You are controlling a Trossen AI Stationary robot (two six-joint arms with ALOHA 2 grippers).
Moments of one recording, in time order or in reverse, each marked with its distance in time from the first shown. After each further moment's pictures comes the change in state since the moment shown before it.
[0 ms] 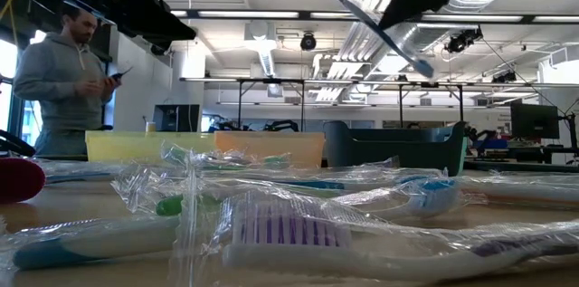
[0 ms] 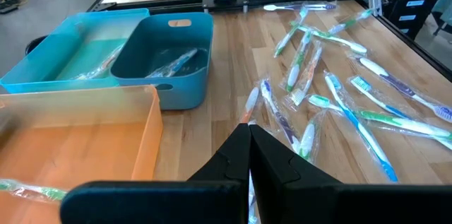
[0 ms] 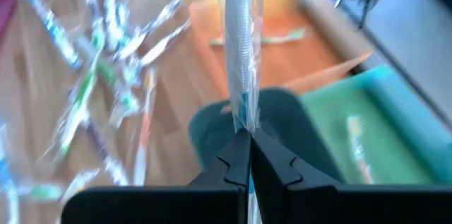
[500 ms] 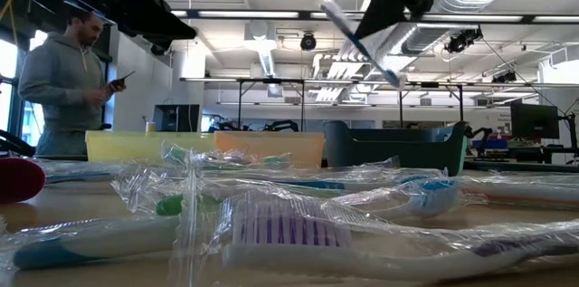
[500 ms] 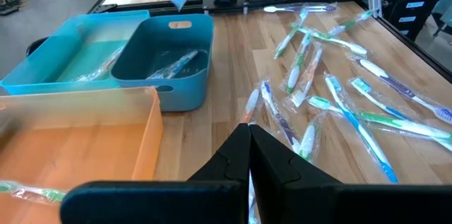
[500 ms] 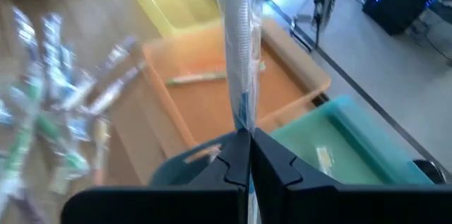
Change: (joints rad) left arm 0.000 0.000 0.000 0.005 0.000 0.000; right arm -0.058 0.116 0.001 0.166 0.128 -0.033
